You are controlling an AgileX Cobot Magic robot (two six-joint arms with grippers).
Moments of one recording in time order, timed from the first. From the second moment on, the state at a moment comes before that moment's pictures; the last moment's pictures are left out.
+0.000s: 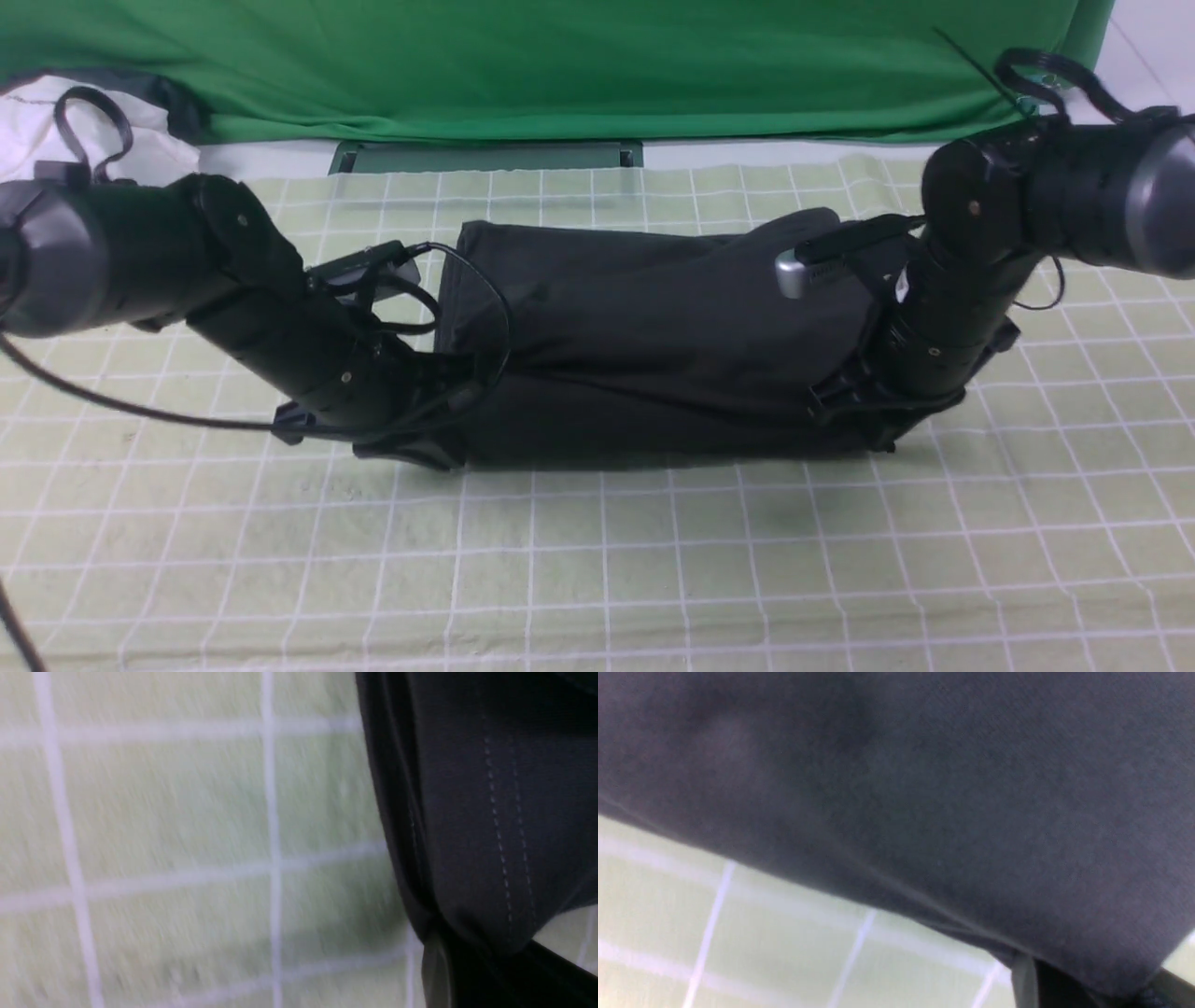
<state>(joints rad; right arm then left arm) 0.42 1.89 -1.27 0.09 0.86 -0.01 -0.15 1.78 -1.01 -0.59 0.74 0.22</state>
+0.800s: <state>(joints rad) 0.42 1.71 -1.07 0.09 0.91 0.01 -0.19 1.58 -0.77 -0.64 0.73 0.22</state>
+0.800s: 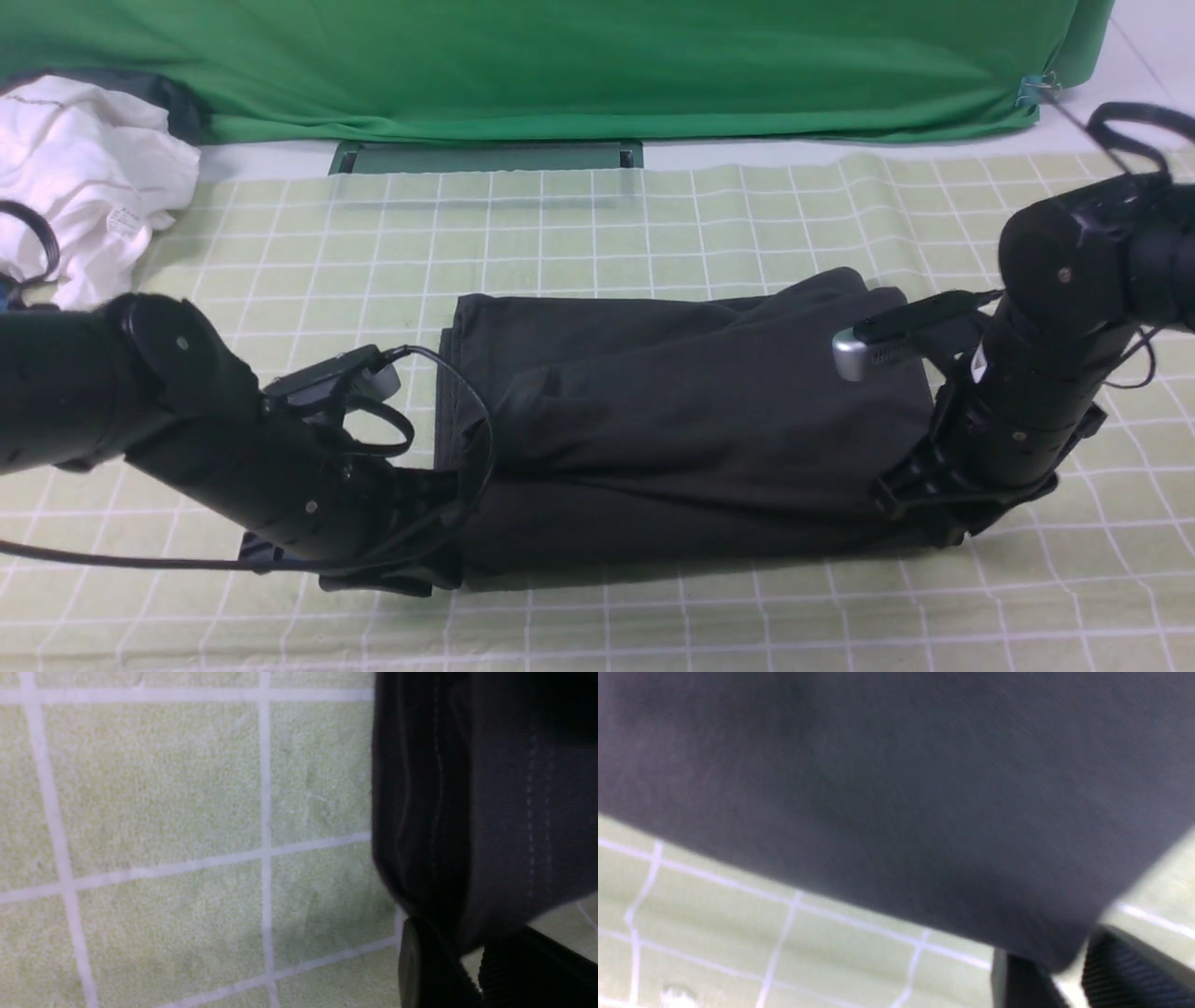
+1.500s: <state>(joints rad) 0.42 0.95 -1.07 0.09 1.06 -0.03 -0.19 1.30 -0.83 -0.57 0.84 0.19</state>
